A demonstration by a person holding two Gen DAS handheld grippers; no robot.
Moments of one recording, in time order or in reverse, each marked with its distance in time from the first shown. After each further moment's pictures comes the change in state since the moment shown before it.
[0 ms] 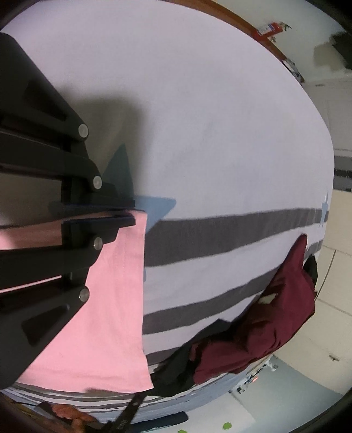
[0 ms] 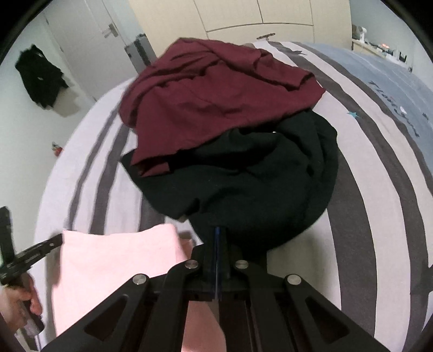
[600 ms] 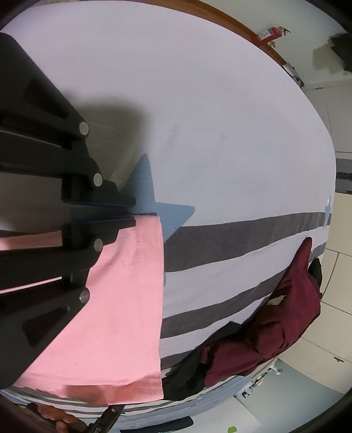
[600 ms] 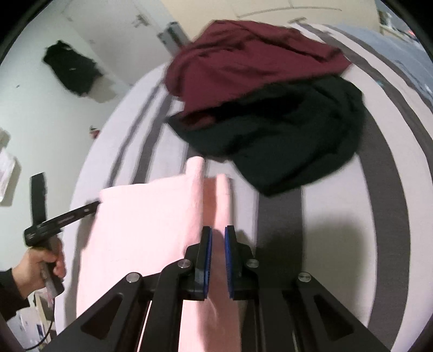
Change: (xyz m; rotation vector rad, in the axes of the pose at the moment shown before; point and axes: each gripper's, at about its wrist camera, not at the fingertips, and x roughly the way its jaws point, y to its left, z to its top) left arm -0.010 0.004 -0.016 0.023 0.016 0.036; right arm -0.004 0.019 -0.039 -0.069 0.076 0.209
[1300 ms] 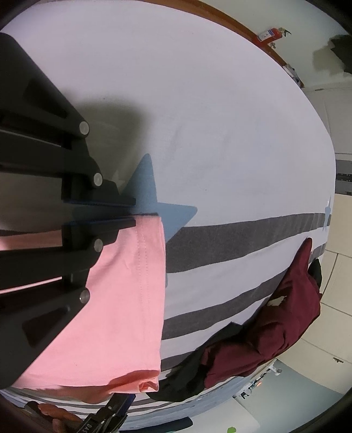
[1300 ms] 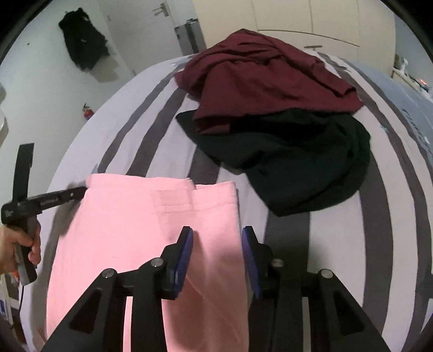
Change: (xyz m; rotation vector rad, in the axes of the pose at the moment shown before) left arm 0.004 -0.004 -0.002 0.002 -0.008 0.003; right arm 0.007 0.031 0.003 -0.164 -0.018 -0.145
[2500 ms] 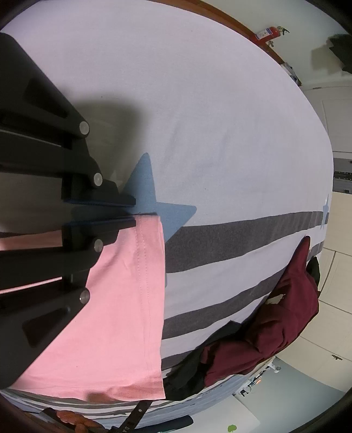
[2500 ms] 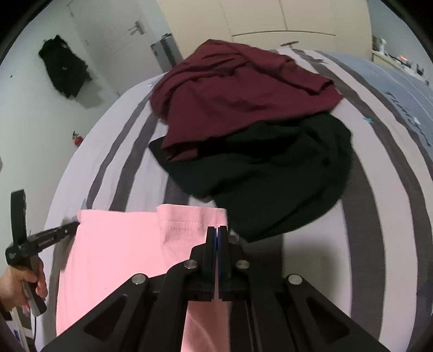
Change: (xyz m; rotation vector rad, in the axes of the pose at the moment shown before) left arm -0.004 0.002 -0.004 0.000 -0.016 -0.010; right arm -0.017 -0.044 0.016 0.151 -0.059 -0.031
